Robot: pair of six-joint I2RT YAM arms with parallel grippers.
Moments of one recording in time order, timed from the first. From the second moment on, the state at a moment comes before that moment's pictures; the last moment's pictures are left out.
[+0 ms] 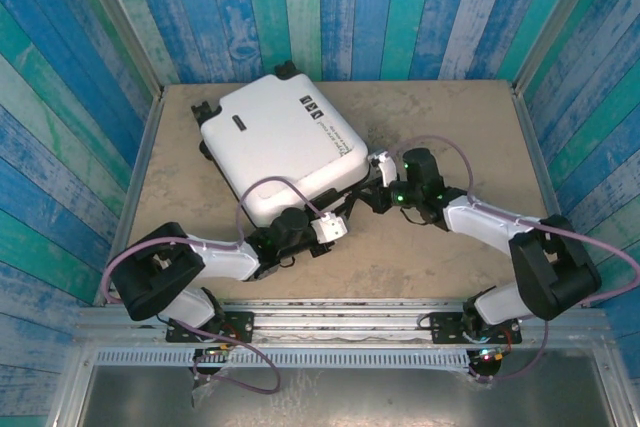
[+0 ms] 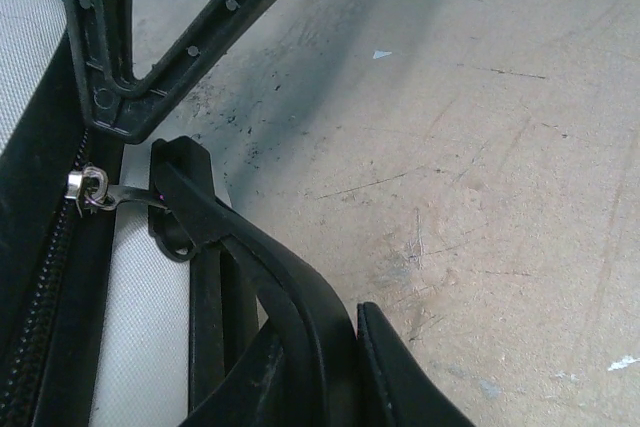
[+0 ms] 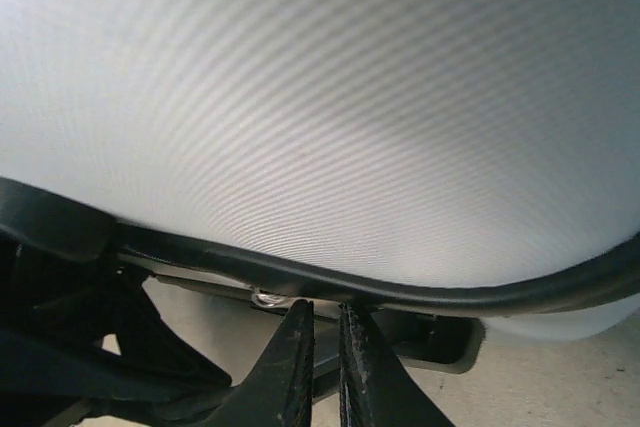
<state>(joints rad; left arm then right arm) -0.92 1.46 0.36 0.70 0.08 0.40 0.50 1.44 0.68 0.14 -0.58 0.20</state>
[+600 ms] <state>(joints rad) -0.92 1.48 0.38 0.69 0.08 0.40 0.54 1.46 0.69 0.19 -0.54 0.24</state>
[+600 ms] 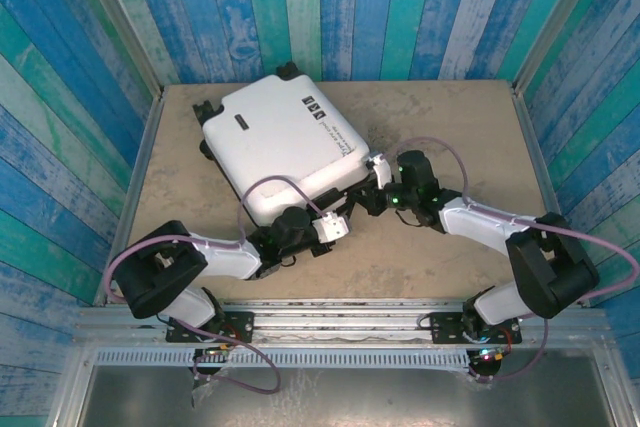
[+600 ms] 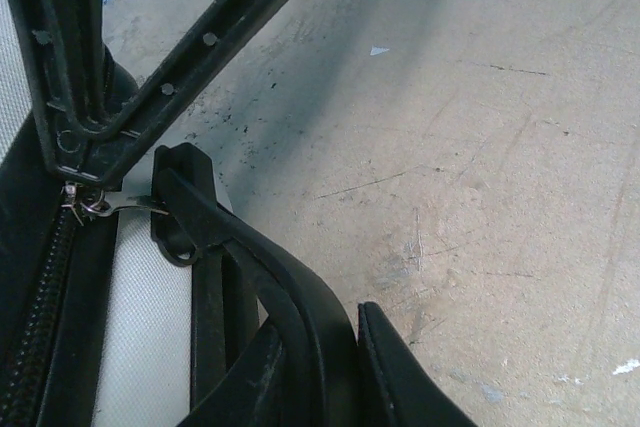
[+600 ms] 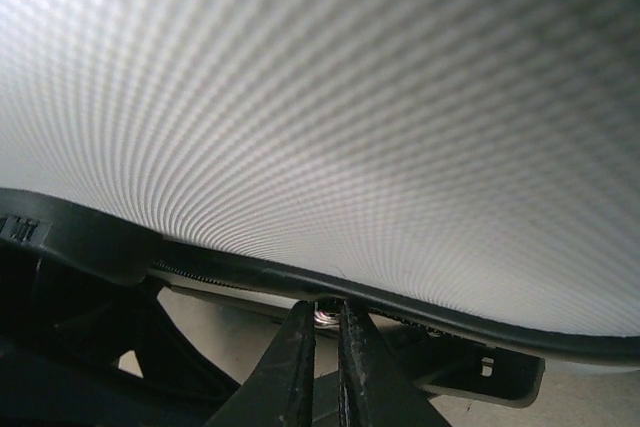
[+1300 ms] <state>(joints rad) -0.88 1.53 0.43 0.69 0.04 0.39 0.61 1.56 0.71 0.34 -0.48 0.35</state>
